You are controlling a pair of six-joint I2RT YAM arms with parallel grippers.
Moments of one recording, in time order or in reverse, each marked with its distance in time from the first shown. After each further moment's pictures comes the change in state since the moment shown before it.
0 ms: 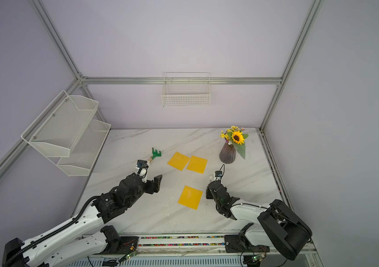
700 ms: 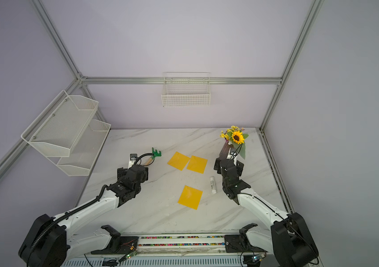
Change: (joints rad) left arm 0.296 0.318 -0.036 0.182 -0.376 0.183; right arm -0.266 -0.101 0.290 -0.151 0.216 -0.225
